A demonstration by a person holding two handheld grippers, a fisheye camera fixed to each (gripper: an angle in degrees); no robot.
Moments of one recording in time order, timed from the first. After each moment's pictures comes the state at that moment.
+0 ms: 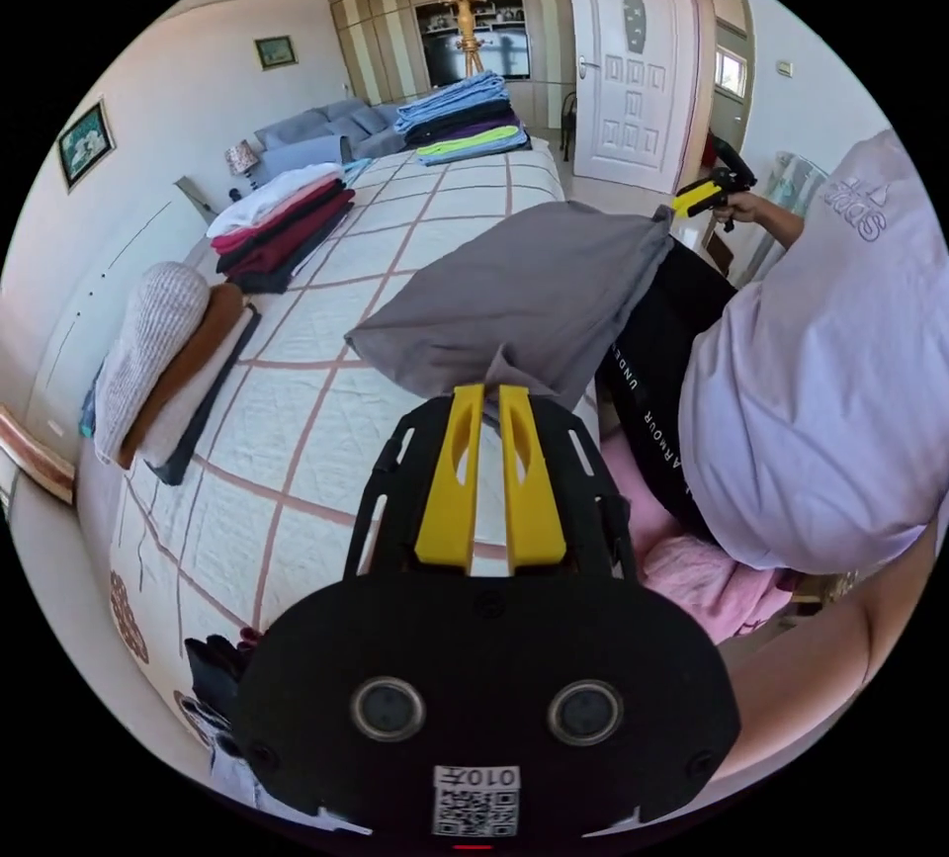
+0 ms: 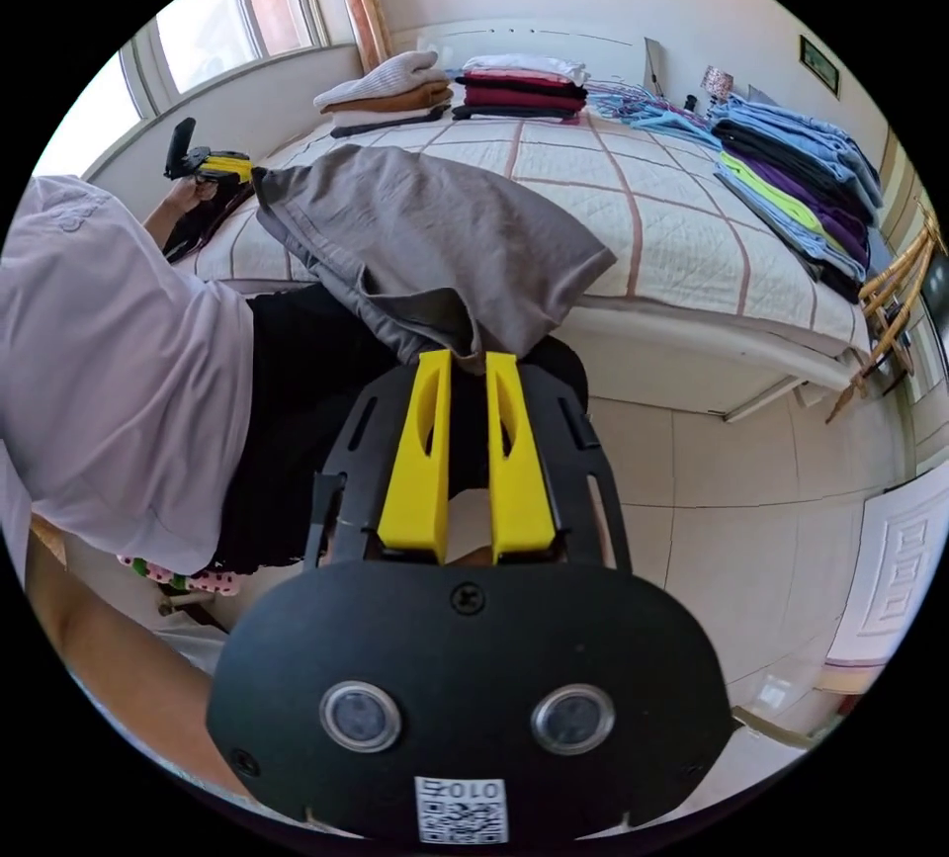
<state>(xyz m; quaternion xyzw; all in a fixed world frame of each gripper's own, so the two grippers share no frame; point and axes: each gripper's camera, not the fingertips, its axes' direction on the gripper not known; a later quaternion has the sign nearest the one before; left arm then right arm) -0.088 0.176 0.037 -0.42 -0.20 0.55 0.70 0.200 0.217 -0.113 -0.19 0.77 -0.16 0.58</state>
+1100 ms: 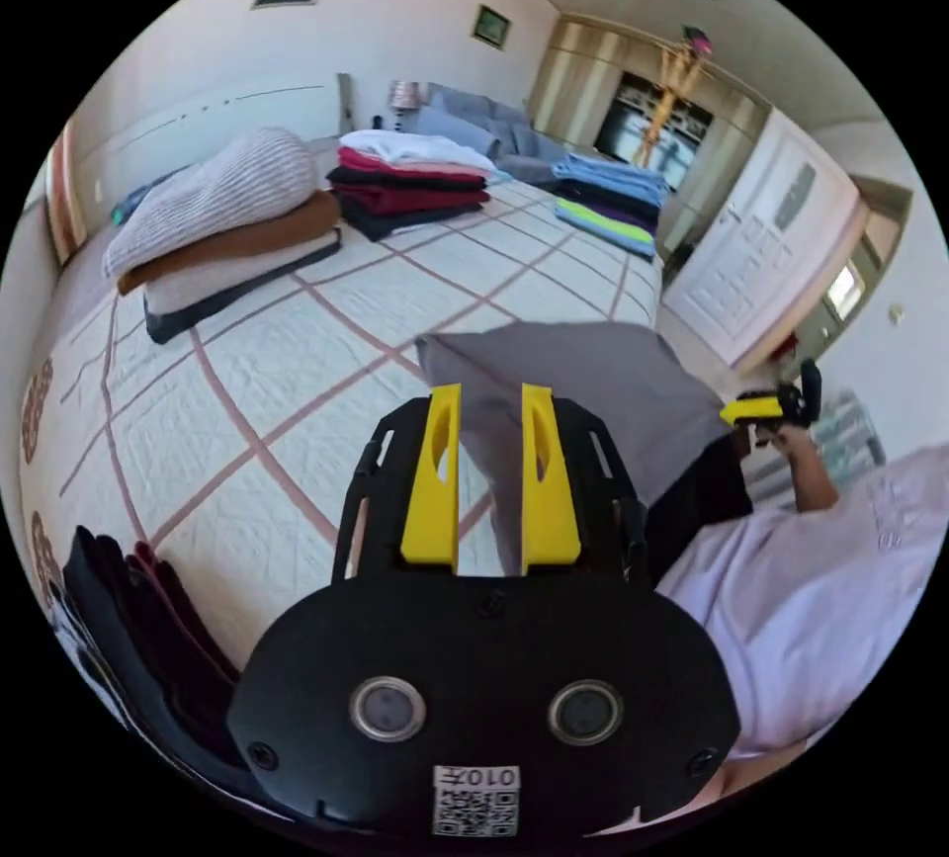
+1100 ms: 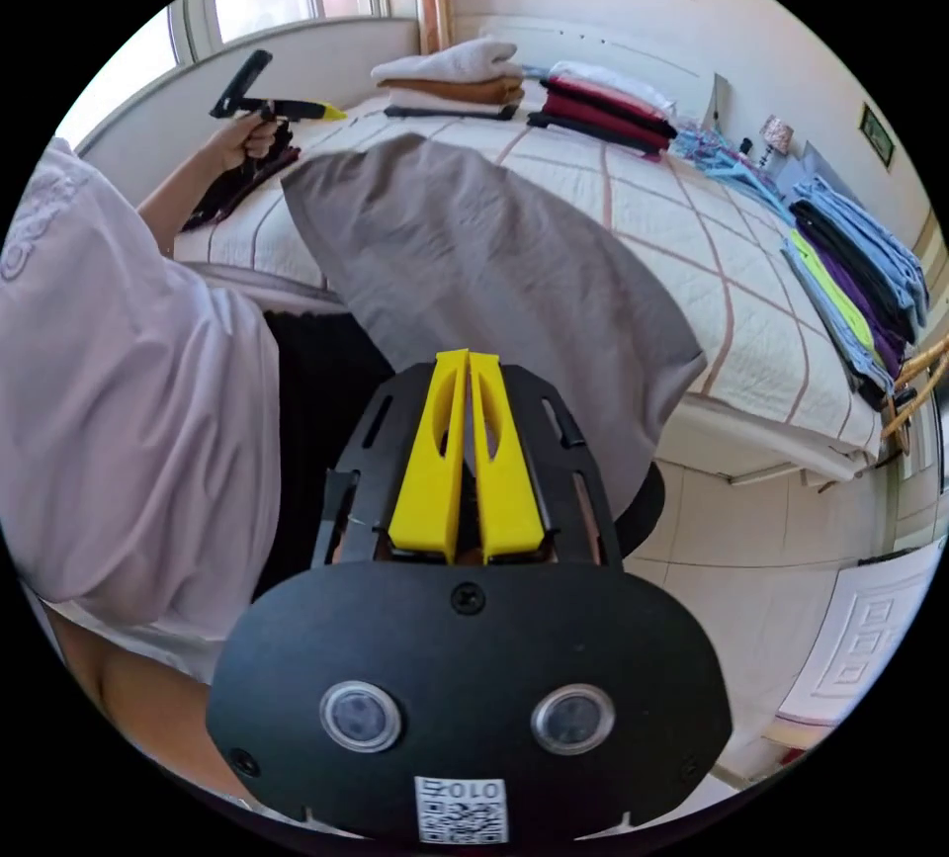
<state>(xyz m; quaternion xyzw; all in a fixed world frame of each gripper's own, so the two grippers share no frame) -0.190 0.067 0.063 -0.29 -0.25 0.28 0.88 0.249 0.157 0.004 -0.23 0.76 -0.21 0.57</state>
